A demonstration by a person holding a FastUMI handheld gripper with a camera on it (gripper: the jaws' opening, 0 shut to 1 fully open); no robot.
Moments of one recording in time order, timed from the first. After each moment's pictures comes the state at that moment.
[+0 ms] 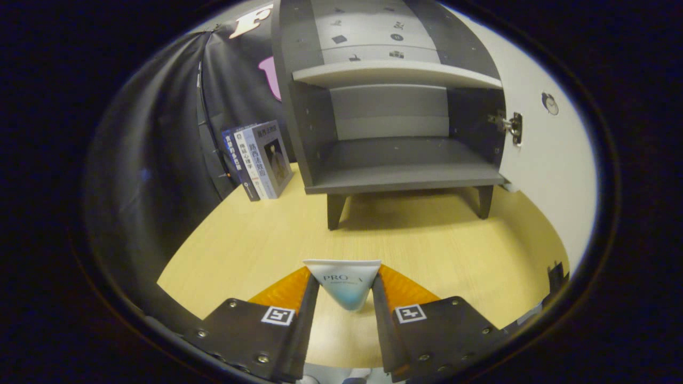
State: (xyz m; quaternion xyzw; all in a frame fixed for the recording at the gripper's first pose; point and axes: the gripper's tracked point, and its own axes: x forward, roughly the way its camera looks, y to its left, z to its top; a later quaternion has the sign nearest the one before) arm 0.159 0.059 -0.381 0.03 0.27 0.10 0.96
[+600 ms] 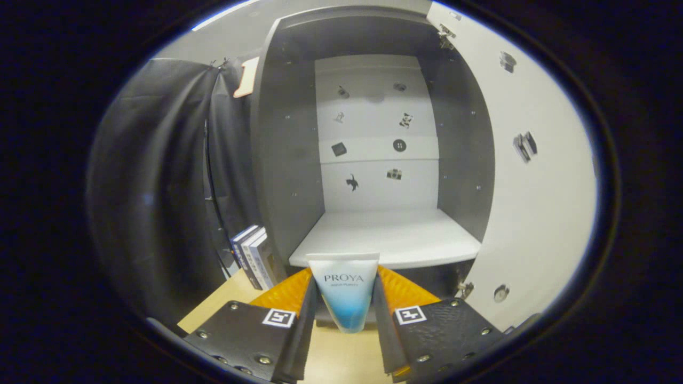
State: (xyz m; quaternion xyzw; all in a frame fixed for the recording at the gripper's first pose) arm 0.260 0.018 -0.114 0.02 0.10 0.09 0.99
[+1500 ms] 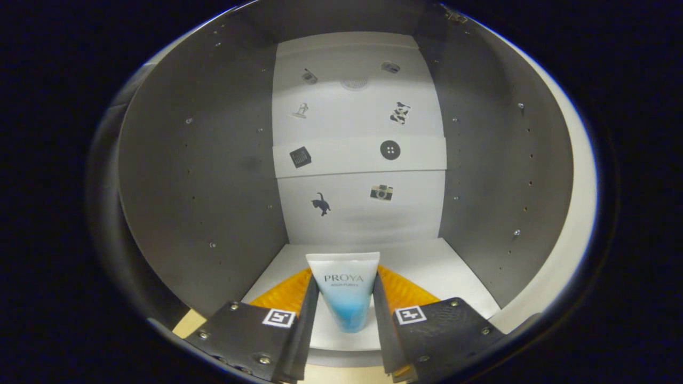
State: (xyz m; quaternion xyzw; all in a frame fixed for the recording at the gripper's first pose) arm 0.406 -0.002 -0.109 0.03 0.12 0.06 0.99
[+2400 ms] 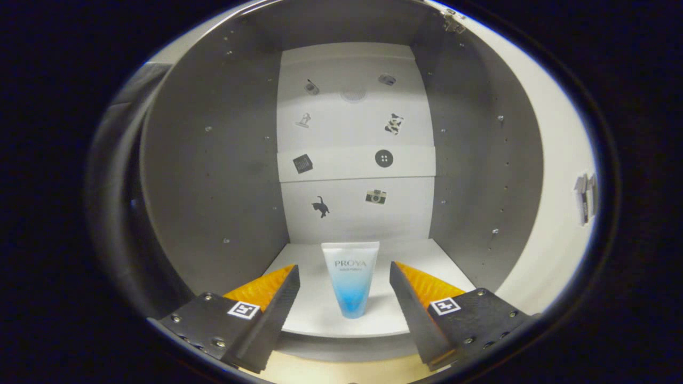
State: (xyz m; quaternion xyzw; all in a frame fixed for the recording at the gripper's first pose) arm 0.353 -0.006 -0.093 0.01 0.10 0.05 0.99
